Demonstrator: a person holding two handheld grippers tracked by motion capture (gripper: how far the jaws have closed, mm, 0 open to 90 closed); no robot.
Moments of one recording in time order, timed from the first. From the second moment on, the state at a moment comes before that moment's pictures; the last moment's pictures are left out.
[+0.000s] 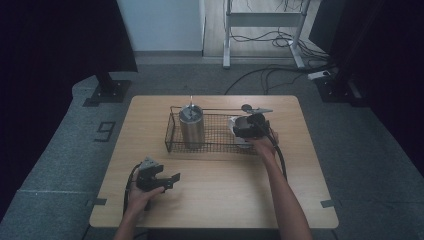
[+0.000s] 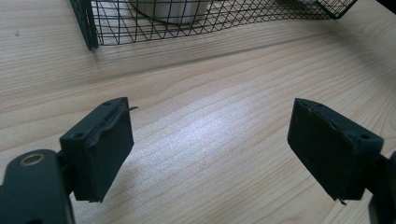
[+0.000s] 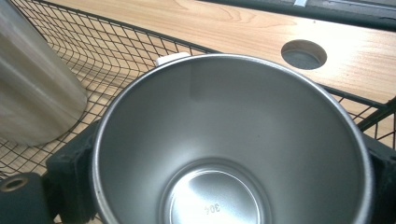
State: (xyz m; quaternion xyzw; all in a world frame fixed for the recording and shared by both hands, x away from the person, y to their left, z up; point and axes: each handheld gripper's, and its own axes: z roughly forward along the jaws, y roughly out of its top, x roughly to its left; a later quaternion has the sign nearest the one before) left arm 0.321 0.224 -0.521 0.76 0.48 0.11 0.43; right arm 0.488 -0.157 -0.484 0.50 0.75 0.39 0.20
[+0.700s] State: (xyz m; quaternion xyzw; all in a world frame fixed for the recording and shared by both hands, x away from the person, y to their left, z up) left arm 0.321 0.223 -0.521 0.76 0.48 0.11 0.43; right arm 0.489 -0.154 -0.488 0.50 0.76 0.37 0.20
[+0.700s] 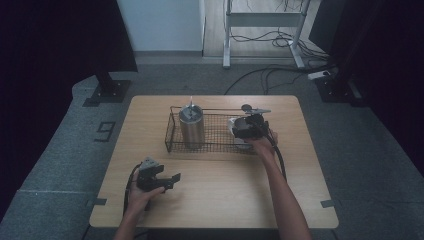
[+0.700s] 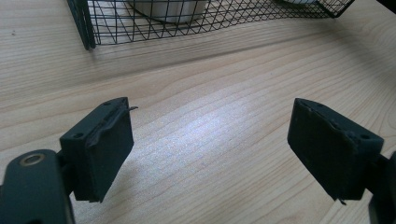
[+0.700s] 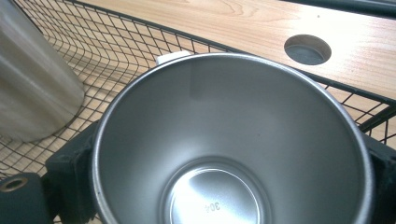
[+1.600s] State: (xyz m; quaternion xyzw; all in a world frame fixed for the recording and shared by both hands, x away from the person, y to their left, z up) left arm 0.321 0.220 -0.523 0.77 0.47 0.10 0.42; right arm 0.481 -0.159 -0.475 0.50 0.75 0.37 0.20
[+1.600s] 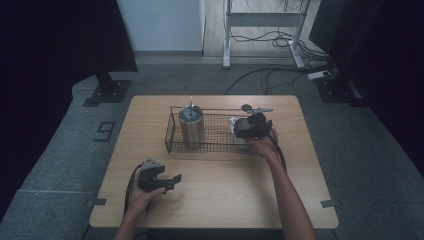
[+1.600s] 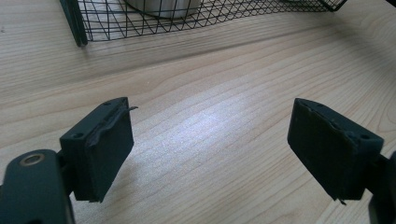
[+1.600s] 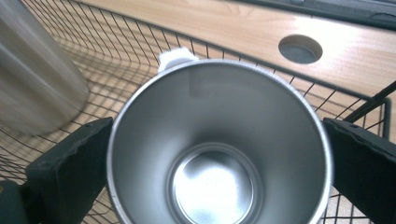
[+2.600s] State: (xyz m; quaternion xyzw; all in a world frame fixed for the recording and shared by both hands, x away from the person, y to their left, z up) left arm 0.320 0.219 -0.523 0.77 0.47 0.10 0.42; right arm 0.434 -0.182 -0.442 0.47 0.72 0.46 0.22
